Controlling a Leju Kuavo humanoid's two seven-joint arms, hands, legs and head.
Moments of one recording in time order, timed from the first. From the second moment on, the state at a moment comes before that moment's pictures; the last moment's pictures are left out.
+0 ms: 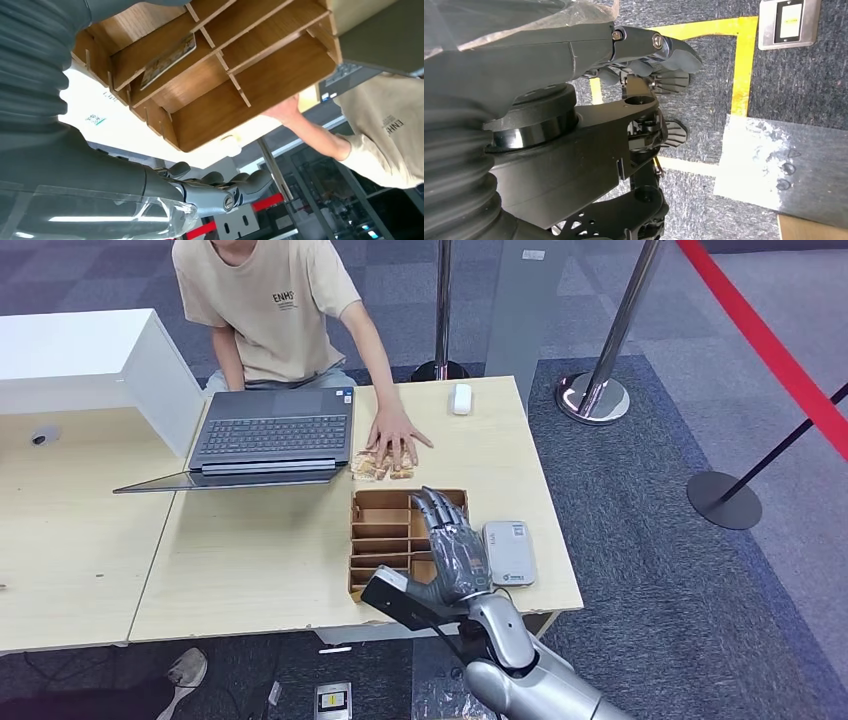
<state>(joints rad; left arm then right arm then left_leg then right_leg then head) -0.16 0.02 -0.90 -0.22 0.90 0.23 -0.09 -0.40 -0.09 0.74 -1.10 1.01 -0.50 0.17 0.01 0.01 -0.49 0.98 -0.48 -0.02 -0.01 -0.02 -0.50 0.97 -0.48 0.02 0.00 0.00</state>
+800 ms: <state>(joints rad) -0.16 0.02 -0.90 -0.22 0.90 0.23 -0.08 -0.43 -0.09 0.78 -0.96 0.97 -0.50 0.17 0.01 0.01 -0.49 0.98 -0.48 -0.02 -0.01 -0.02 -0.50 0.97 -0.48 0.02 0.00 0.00</state>
